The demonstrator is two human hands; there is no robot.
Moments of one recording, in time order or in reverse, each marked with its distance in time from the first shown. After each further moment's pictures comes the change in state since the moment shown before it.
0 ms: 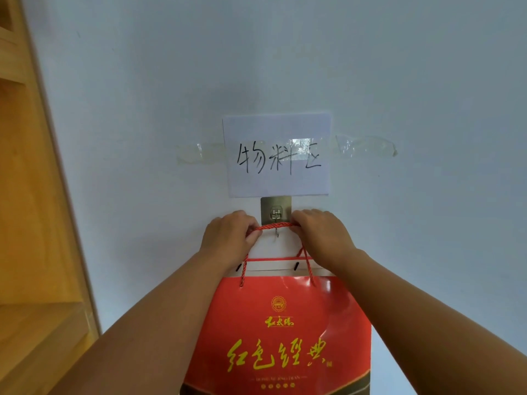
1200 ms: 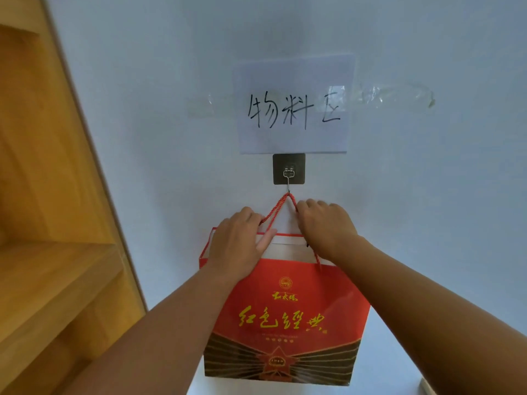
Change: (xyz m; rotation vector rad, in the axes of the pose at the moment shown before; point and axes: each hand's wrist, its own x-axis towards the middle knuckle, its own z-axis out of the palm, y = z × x) left_hand -0.082 0.016 0.037 0.133 -0.014 -0.126; right_hand -0.041 -0.023 0.026 -0.187 -0.259 -0.052
